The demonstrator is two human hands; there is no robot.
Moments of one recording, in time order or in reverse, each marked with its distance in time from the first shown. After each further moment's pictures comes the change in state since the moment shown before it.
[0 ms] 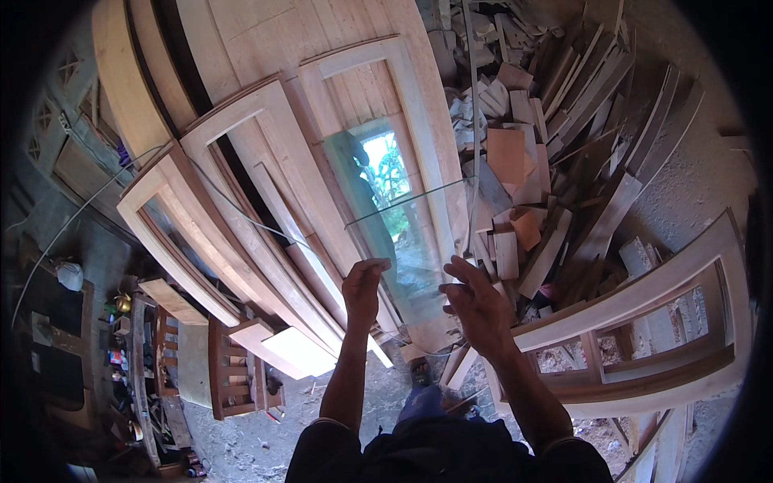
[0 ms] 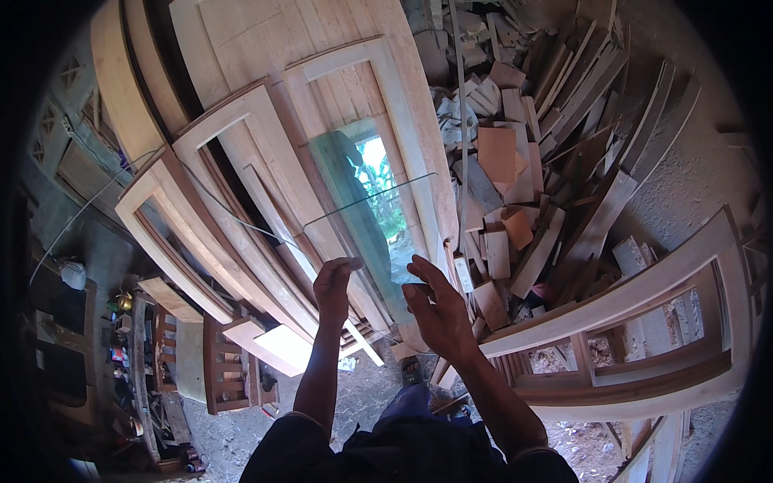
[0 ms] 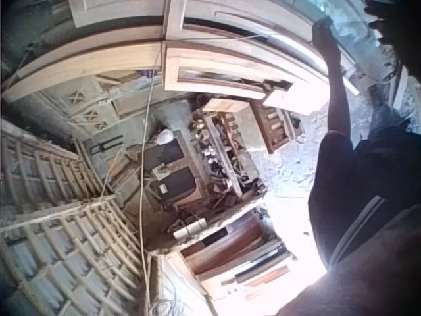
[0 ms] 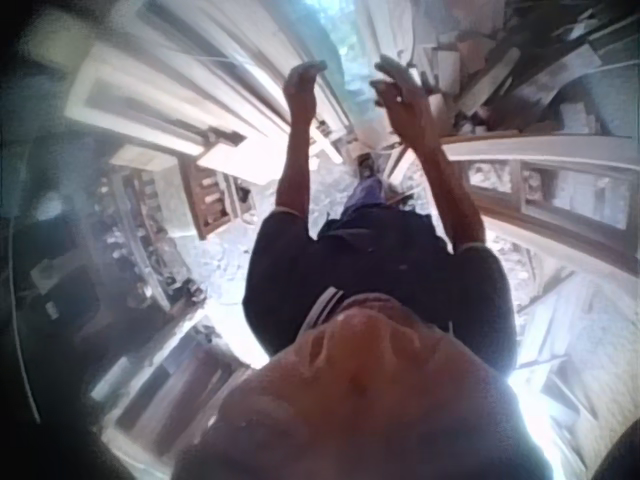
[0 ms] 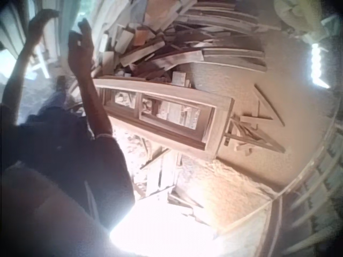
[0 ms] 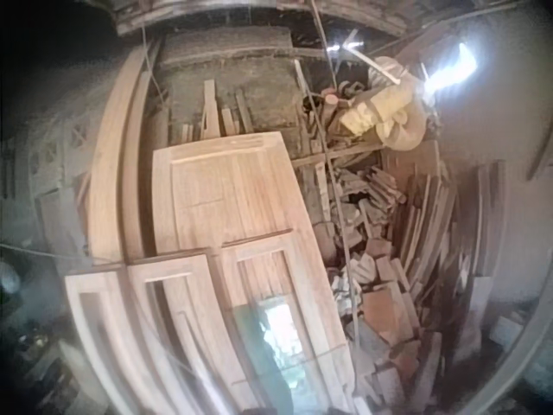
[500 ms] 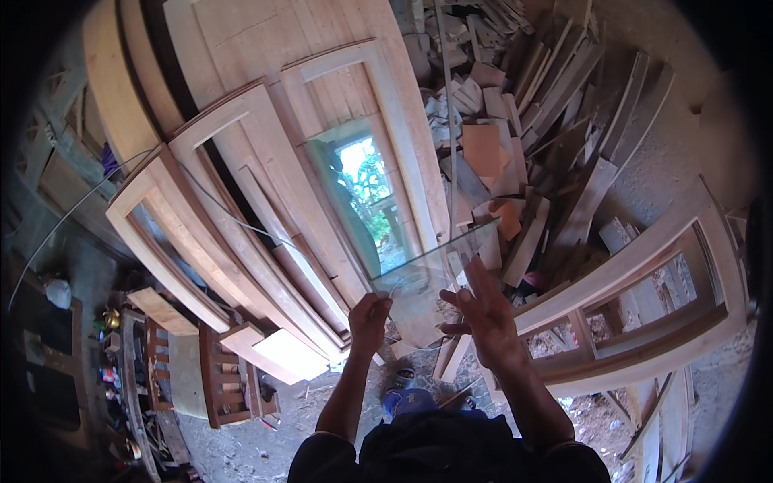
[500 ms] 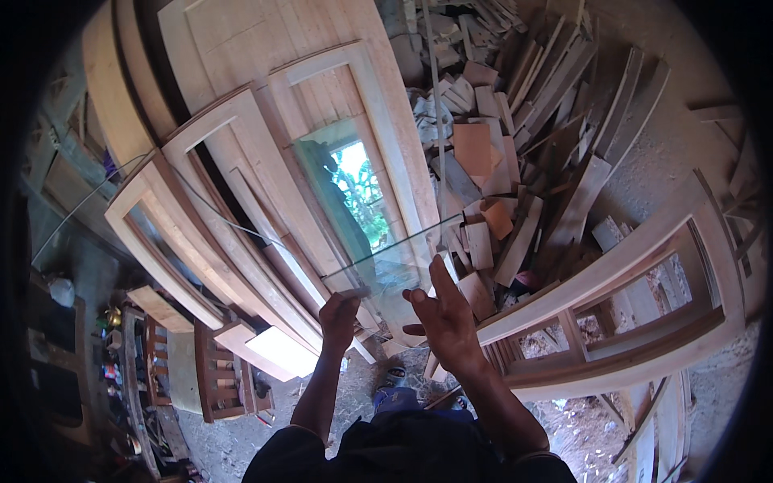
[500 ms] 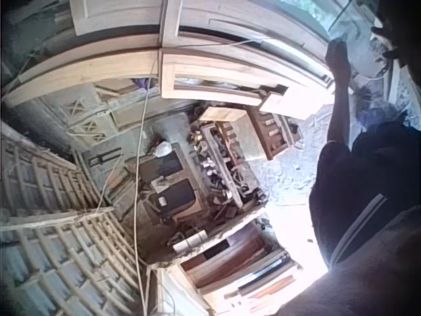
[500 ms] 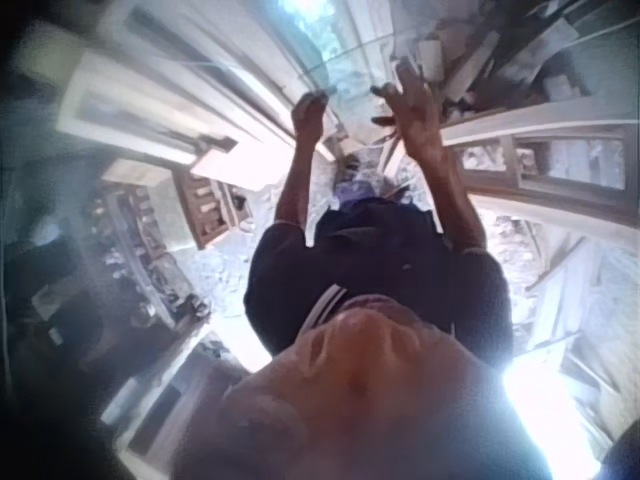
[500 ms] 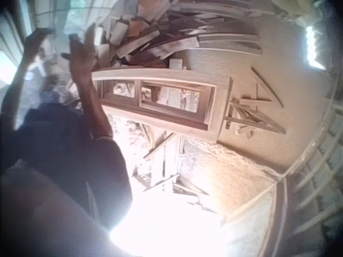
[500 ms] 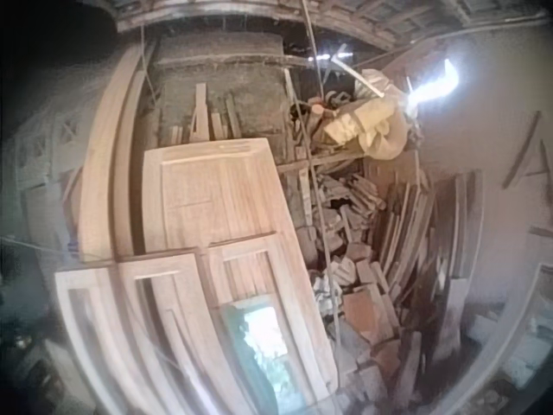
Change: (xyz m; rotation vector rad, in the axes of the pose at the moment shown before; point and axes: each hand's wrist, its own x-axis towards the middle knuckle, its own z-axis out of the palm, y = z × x) left_hand -0.093 0.012 -0.004 0.257 -0.080 -0.173; right_hand -0.070 -0.029 0.011 0.178 0.142 0.062
